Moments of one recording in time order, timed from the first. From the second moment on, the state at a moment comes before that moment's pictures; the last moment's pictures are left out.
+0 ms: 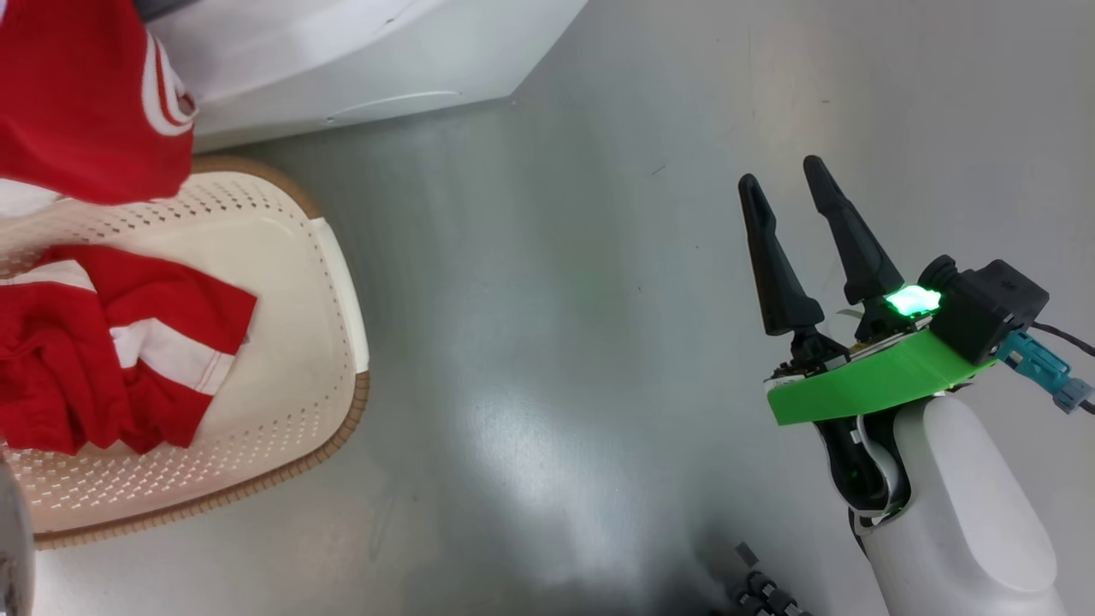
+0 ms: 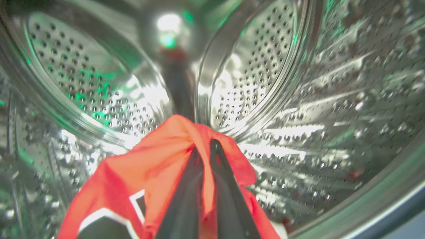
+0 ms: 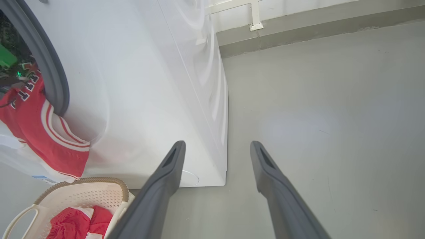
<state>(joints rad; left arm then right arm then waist) -1.38 0.26 -0.16 0.83 -0.33 -0.10 -0.26 -0.46 -0.10 0.17 0.13 0.43 0.13 -0.26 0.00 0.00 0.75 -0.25</state>
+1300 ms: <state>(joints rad) -0.97 0.23 -0.14 0.52 -0.30 -0.12 -0.26 -0.46 -0.13 0.19 0.15 0.43 0.13 -0.26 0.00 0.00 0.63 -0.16</state>
